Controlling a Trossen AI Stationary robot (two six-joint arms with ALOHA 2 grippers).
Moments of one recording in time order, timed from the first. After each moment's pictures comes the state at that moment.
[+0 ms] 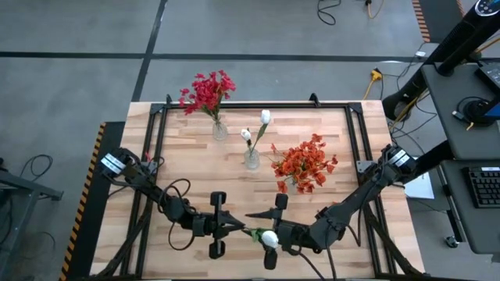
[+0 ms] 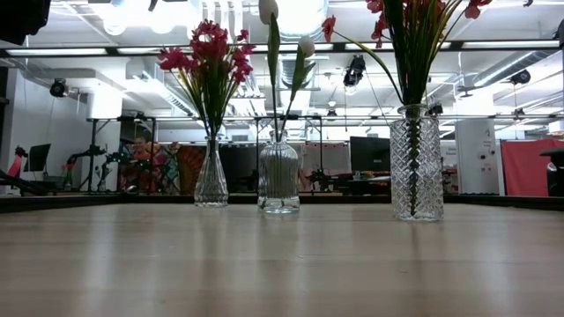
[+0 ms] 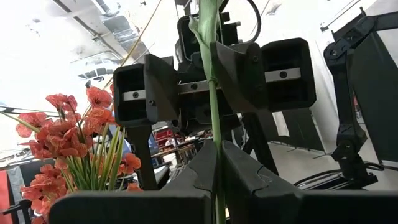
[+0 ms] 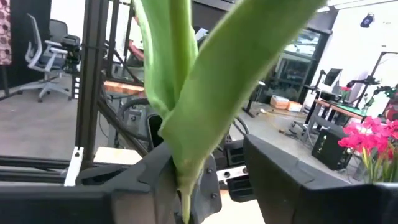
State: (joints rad) left arm -0.63 1.80 0.73 1.55 -0.43 0.53; right arm 0.65 1.81 1.40 0.56 0.83 -0.31
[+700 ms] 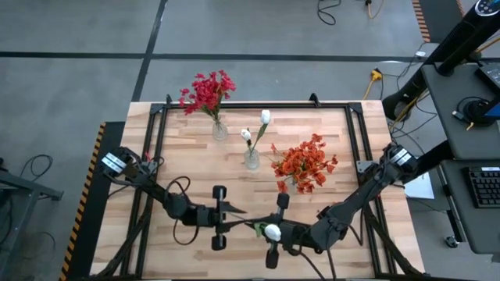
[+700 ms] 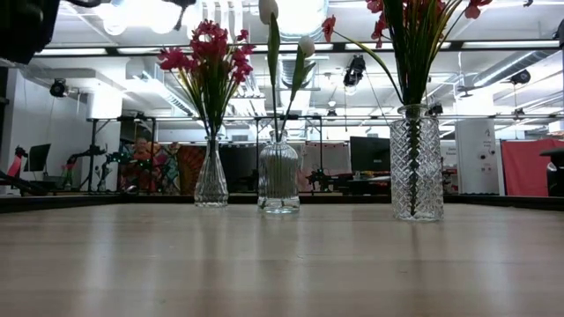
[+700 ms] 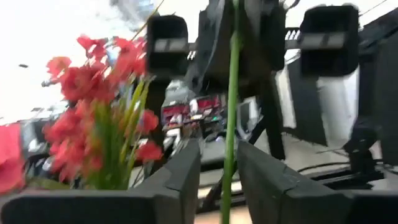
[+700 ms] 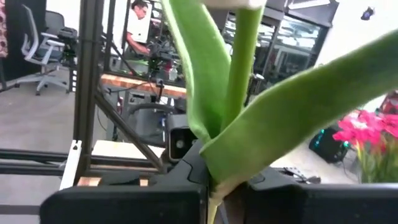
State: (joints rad) left arm -0.60 1.80 0.68 1.55 -0.50 0.38; right arm 0.65 1.80 1.40 0.51 0.85 -0.29
